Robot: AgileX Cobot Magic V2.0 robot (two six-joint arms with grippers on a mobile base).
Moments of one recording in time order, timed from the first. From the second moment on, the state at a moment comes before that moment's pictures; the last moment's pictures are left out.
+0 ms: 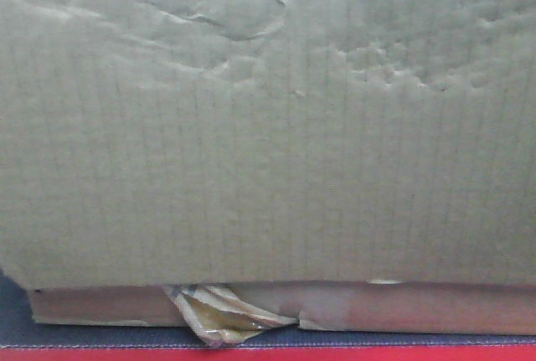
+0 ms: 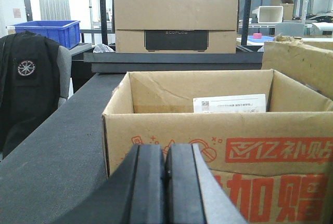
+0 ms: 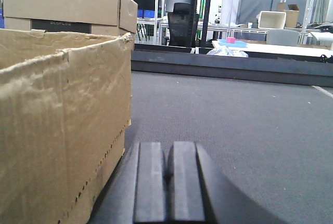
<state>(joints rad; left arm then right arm) 0.00 0.01 0.00 0.05 0.00 -0.01 -0.01 0.00 0.00 -0.01 0.01 -0.01</state>
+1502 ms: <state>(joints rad) 0.00 0.50 -0.82 -0.03 0.85 -0.01 -0.01 0.00 0.00 -0.01 0.01 -0.01</state>
